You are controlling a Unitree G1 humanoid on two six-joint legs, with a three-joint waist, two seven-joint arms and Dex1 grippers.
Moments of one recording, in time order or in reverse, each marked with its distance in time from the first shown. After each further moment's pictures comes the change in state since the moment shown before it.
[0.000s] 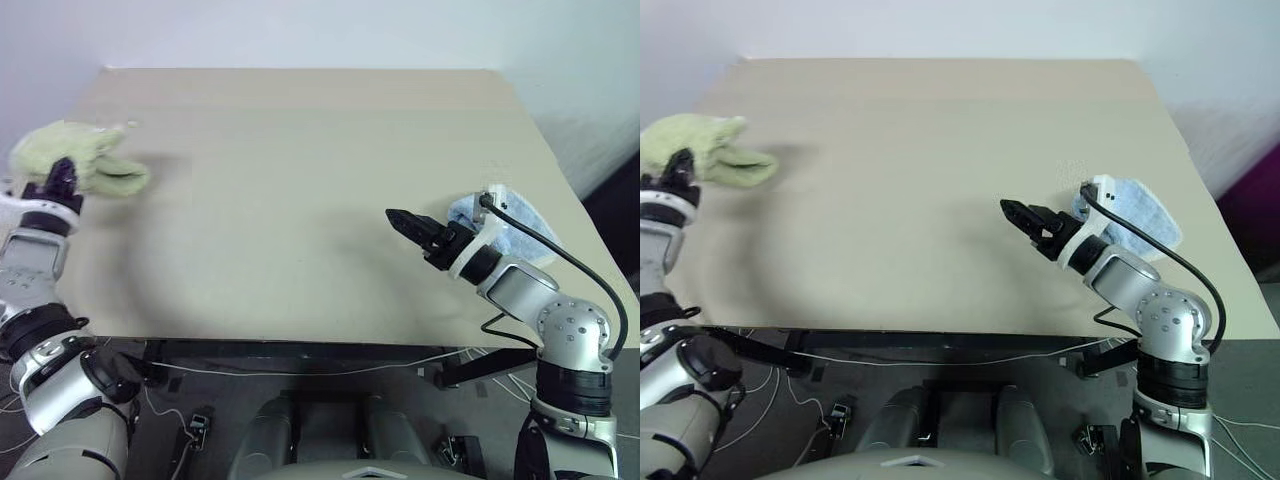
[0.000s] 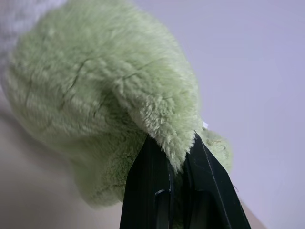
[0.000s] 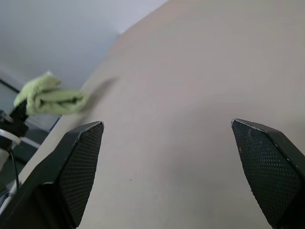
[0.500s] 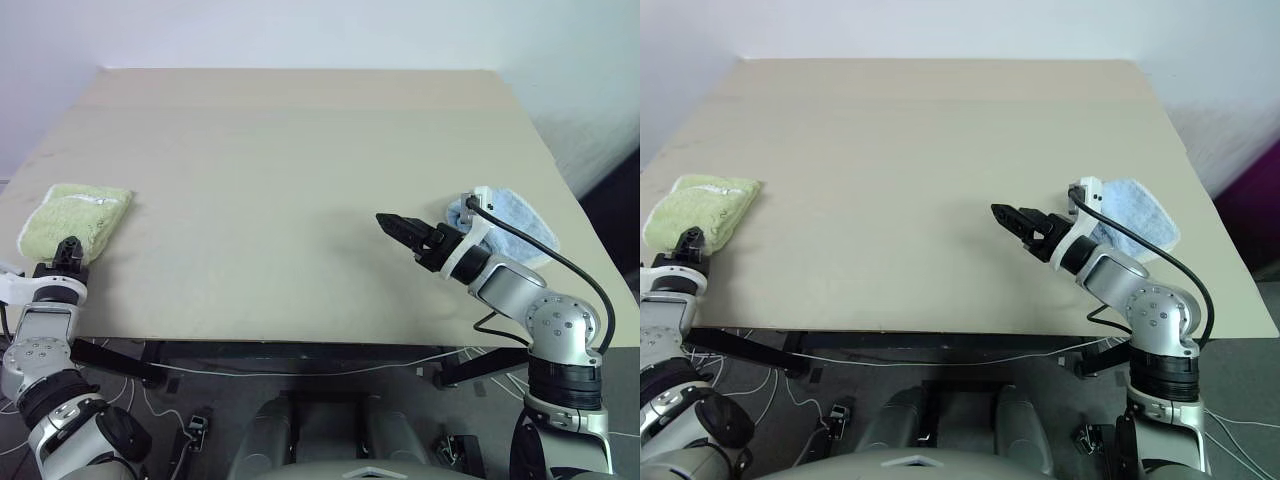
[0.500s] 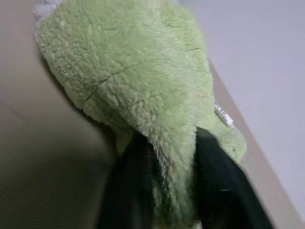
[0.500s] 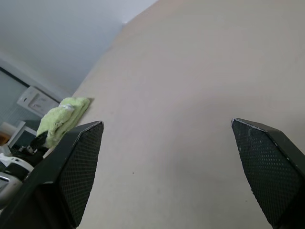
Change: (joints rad) left arm 0.259 -0.131 0.046 -0.148 -0.137 -0.009 0.080; right arm -0.024 0.013 0.038 0.040 -0.053 0.000 0.050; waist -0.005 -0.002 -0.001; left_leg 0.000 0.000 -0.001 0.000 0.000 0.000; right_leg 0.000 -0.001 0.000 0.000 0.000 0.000
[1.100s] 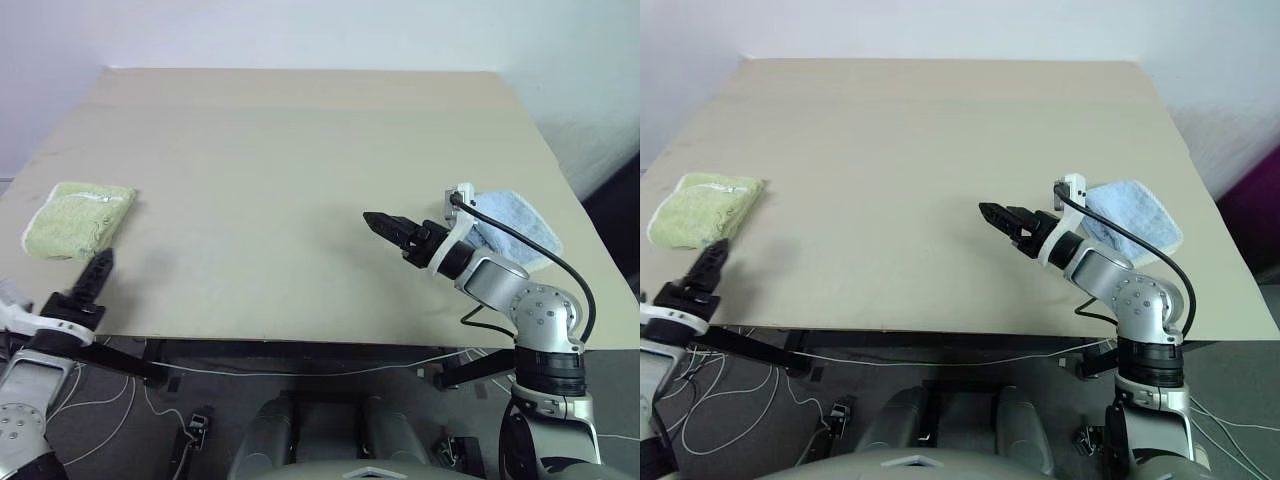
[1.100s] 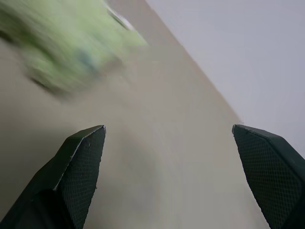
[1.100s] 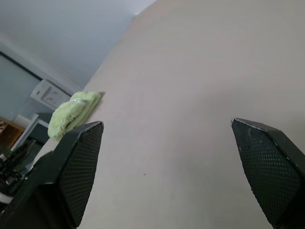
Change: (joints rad) left arm 0.434 -0.032 -0.212 -0.616 -0.167 0.234 -0.137; right arm -0.076 0.037 0.043 0.073 -0.058 -0.004 0.040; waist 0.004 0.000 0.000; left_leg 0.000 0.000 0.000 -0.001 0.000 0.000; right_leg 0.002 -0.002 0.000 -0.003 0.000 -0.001
